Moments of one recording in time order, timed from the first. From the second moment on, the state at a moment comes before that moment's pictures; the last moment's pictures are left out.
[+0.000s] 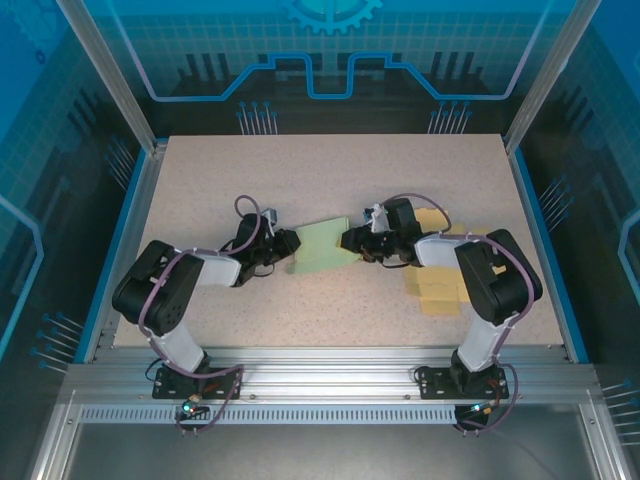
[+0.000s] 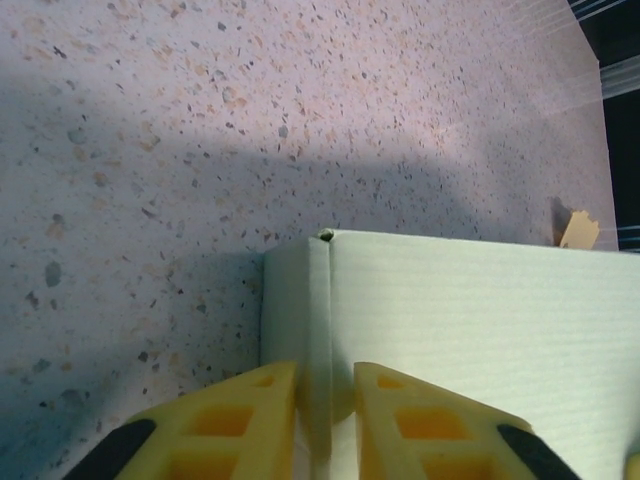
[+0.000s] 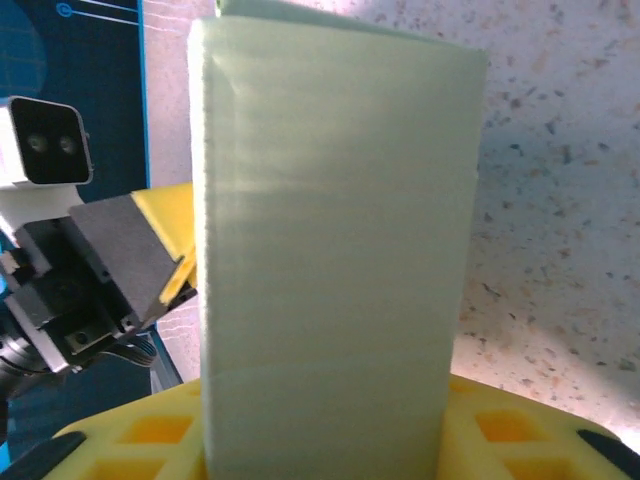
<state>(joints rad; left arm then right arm) -0.35 1.70 0.63 0.45 0.27 -0.85 0.39 1.76 0.83 0.18 -0.72 0.80</state>
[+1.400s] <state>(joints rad) -0.88 1.31 0.37 0.78 -0.34 0.68 0.30 1.32 0.79 -0.11 -0.78 0.89</state>
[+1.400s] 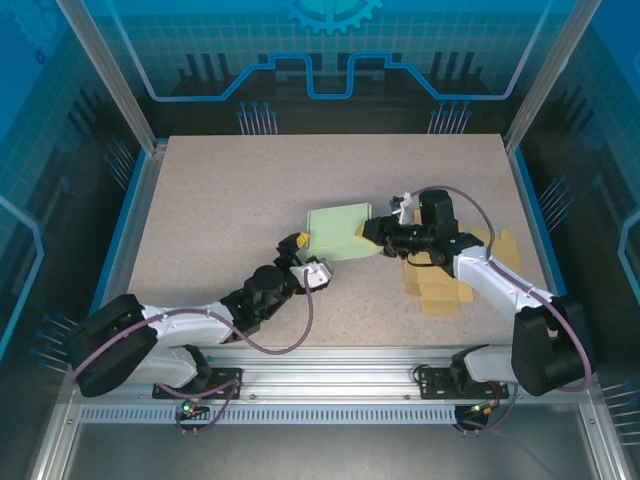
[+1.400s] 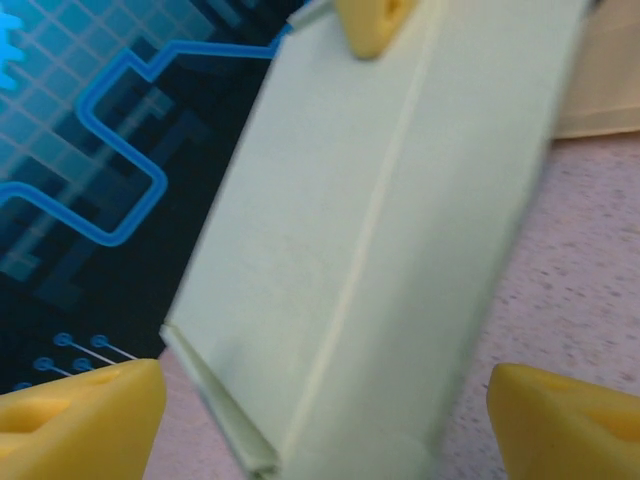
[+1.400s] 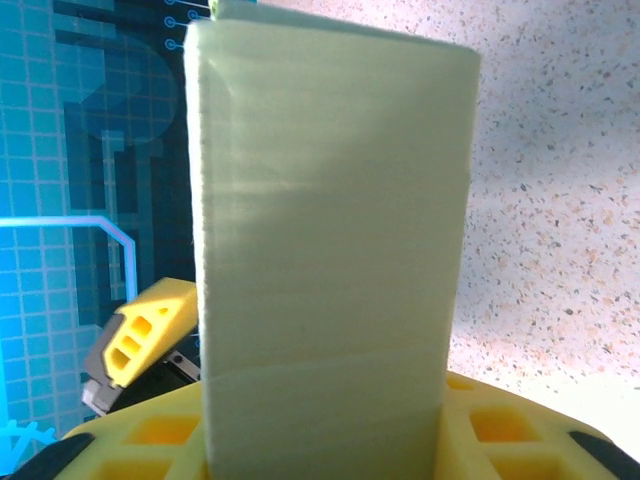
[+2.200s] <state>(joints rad) -0.90 1.62 0.50 1.01 -0.48 0.99 0.30 1.32 0.77 -0.10 -0.74 0.91</state>
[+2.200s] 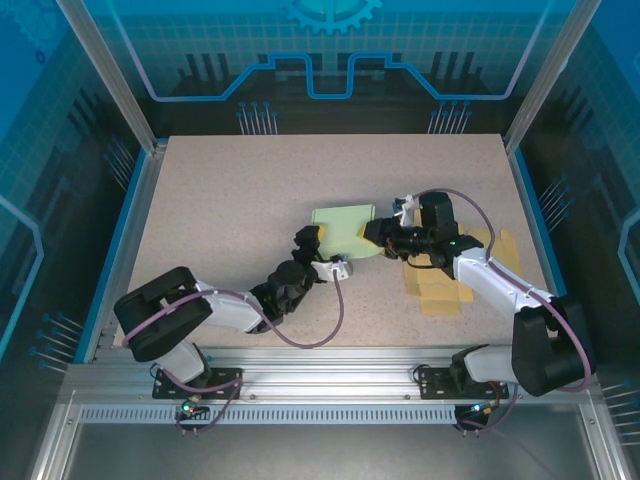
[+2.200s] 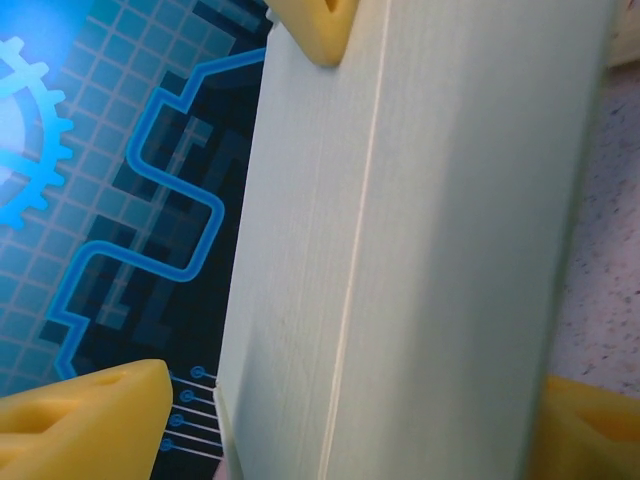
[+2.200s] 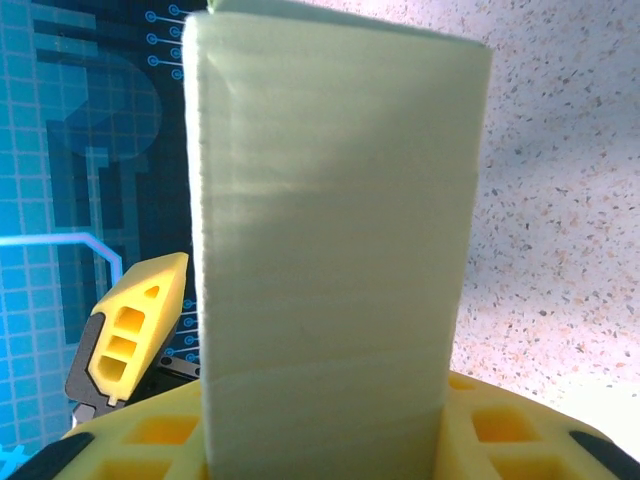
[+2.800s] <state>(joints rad) -0.95 1.71 0.53 1.13 -0.57 1.19 0.28 1.31 0.77 -0.10 -0.77 0.90</state>
